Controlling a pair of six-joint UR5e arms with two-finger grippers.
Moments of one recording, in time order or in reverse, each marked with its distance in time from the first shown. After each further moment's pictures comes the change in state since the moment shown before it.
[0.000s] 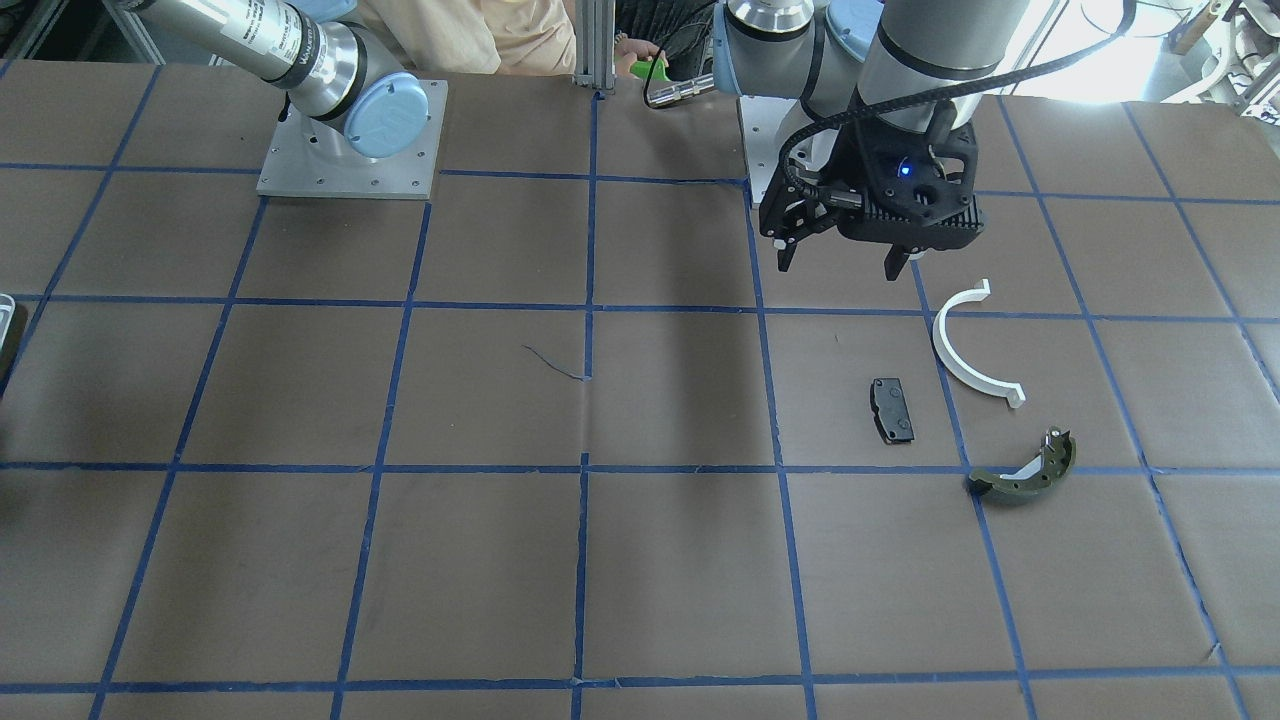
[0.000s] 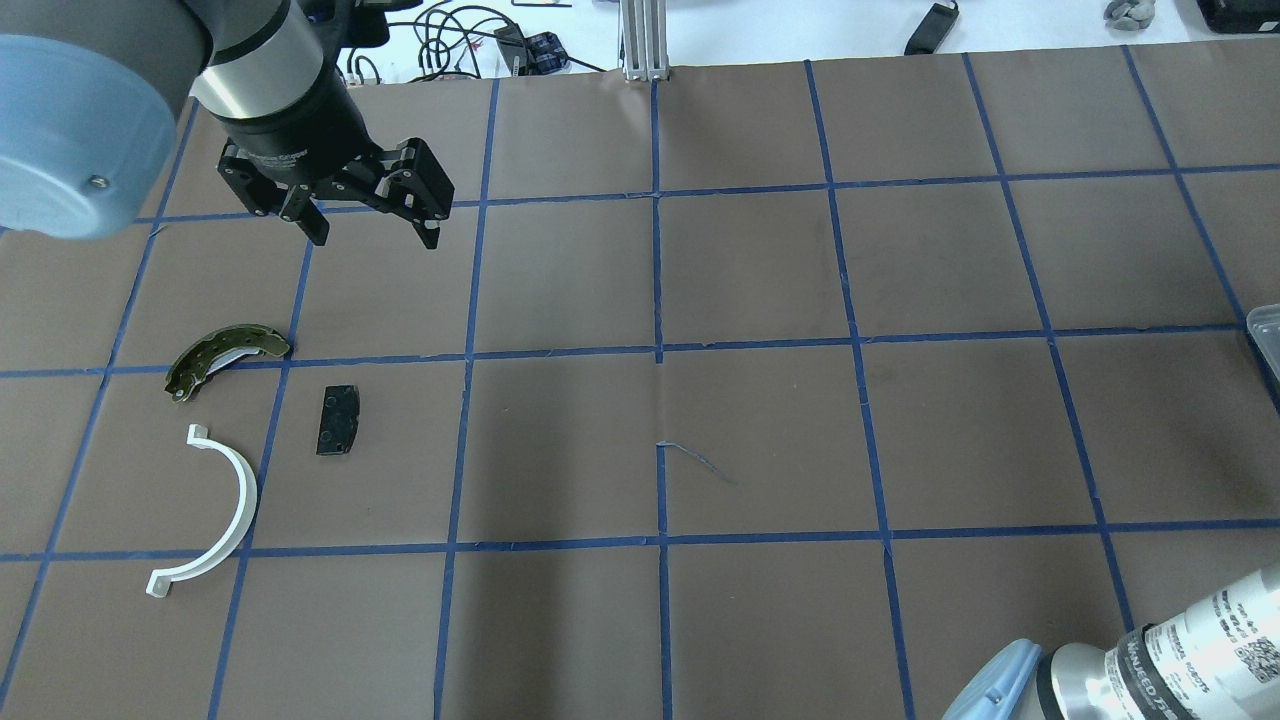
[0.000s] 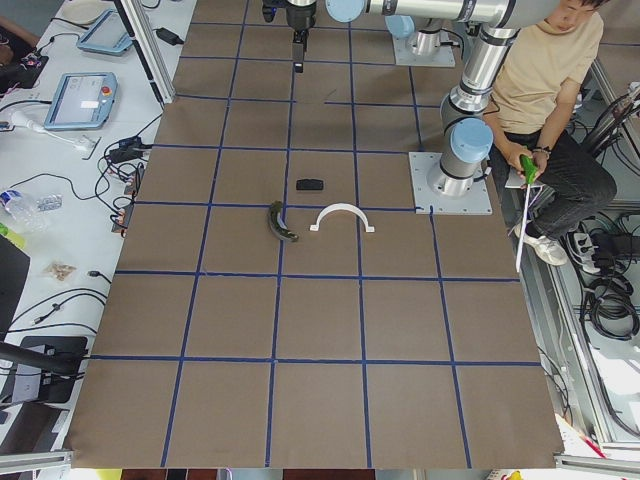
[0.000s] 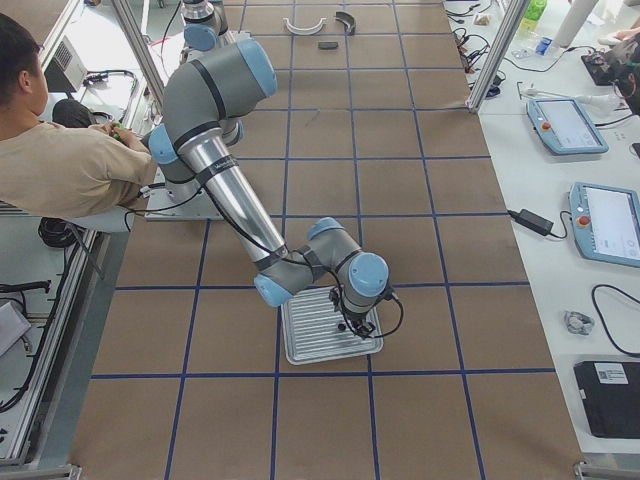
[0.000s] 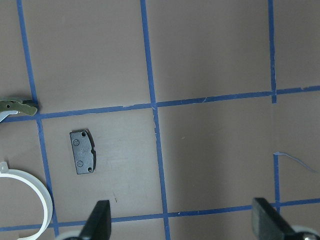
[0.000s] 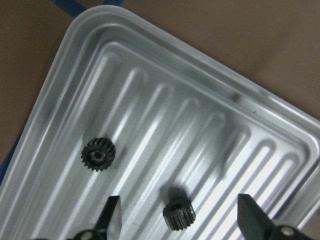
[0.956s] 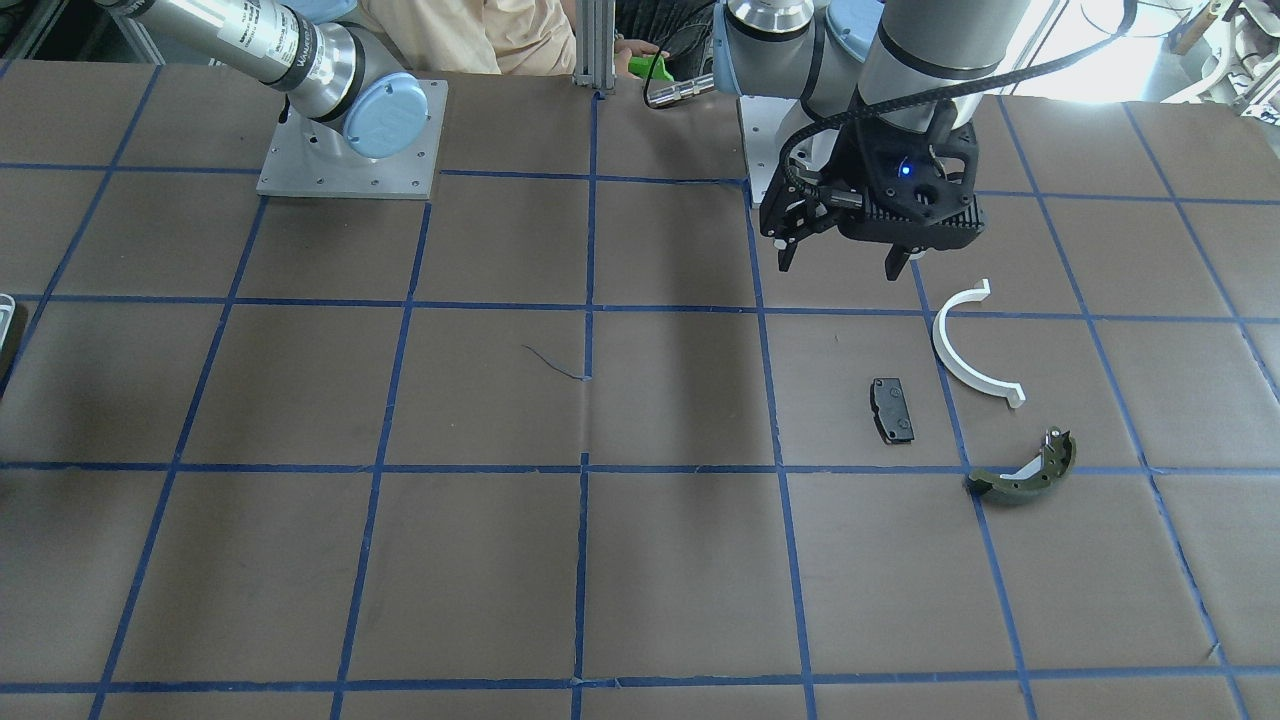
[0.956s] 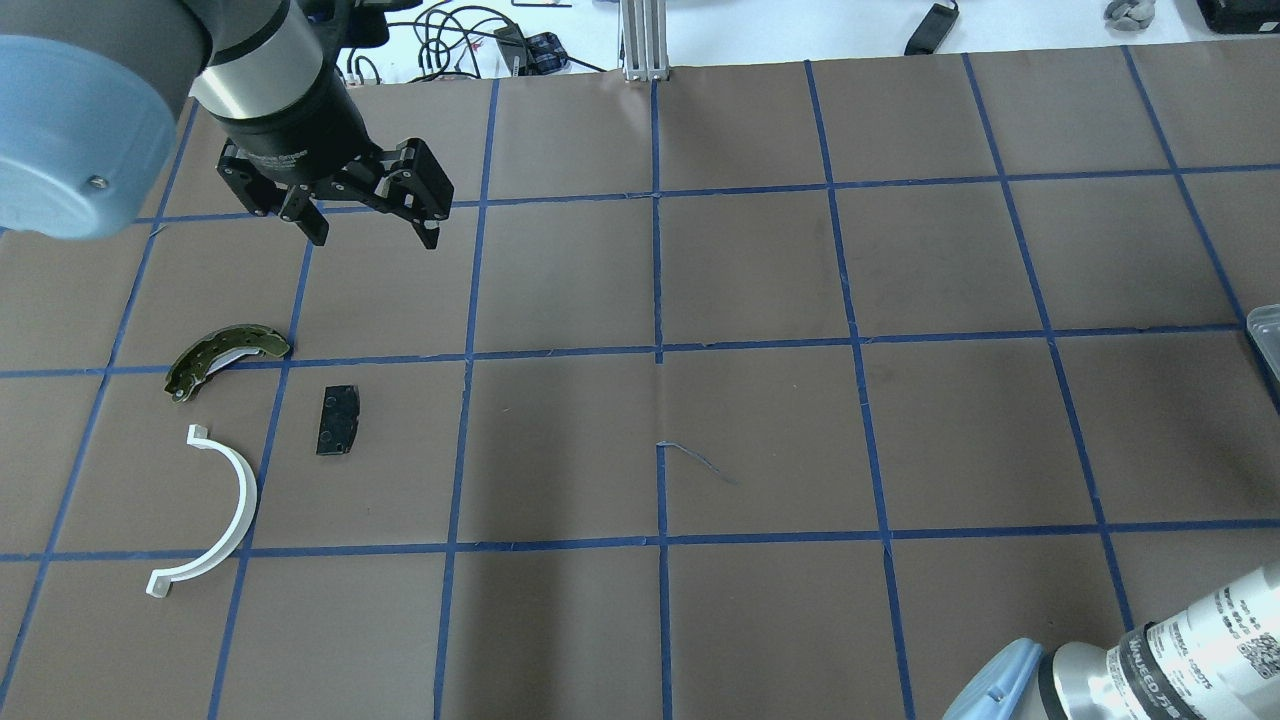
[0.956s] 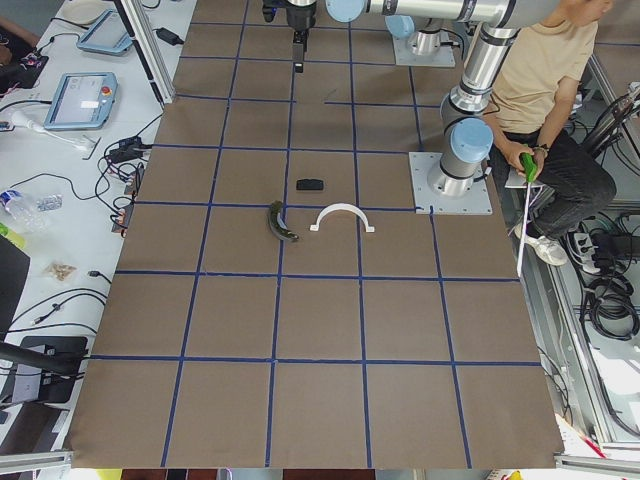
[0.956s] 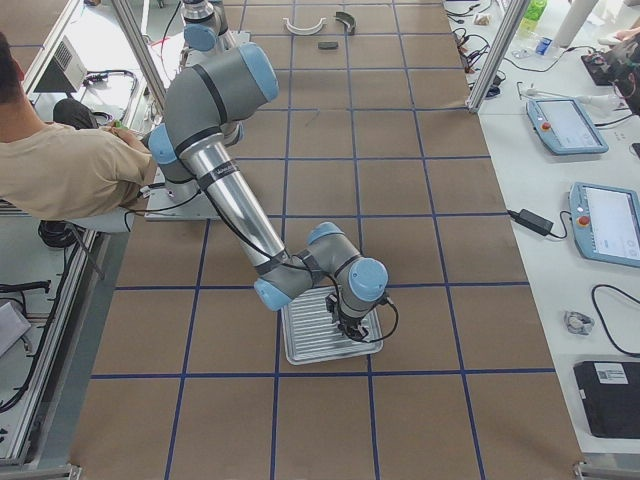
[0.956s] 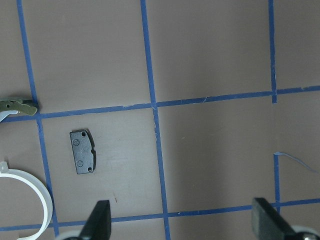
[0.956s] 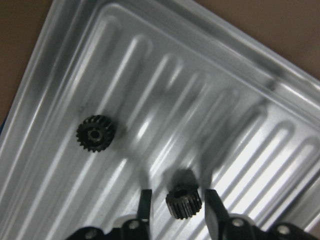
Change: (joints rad) left arm 0.000 0.000 0.001 0.000 0.001 0.000; right arm -0.004 0.015 0.001 -0.001 -0.040 -0.017
